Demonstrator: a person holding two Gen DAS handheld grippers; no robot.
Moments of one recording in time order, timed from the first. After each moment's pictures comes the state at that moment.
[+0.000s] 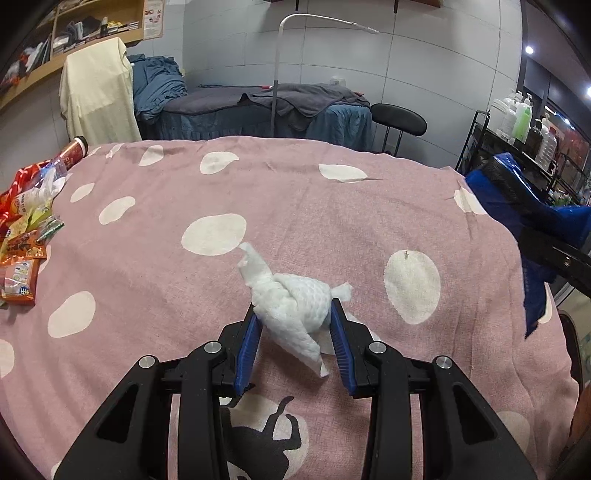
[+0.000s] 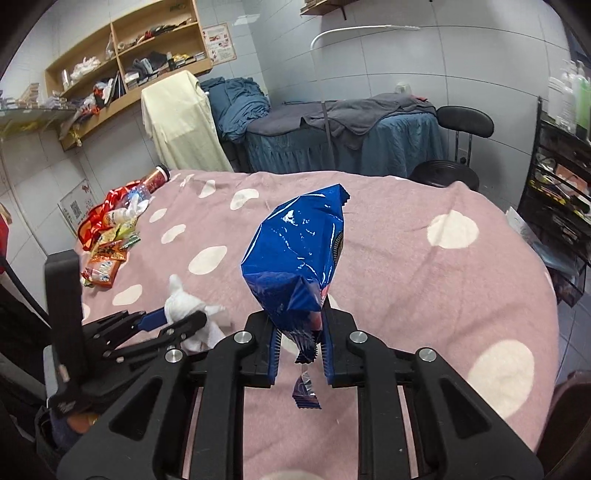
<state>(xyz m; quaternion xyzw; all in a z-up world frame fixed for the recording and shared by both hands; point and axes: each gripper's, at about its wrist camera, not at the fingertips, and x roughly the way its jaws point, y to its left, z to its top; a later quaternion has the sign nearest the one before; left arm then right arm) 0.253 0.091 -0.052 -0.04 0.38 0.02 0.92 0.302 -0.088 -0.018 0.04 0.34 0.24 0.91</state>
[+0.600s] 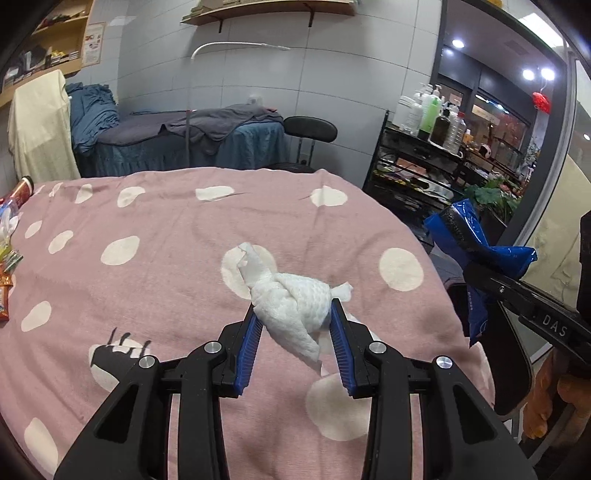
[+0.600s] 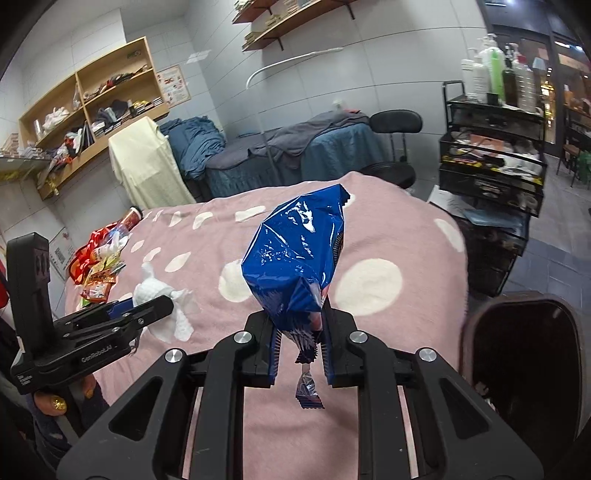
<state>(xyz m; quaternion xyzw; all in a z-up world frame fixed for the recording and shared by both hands) 0.185 -0.007 -0.007 -0.03 0.34 -0.12 0.93 0.201 -0.216 -0.014 0.10 0.30 0.15 0.94</state>
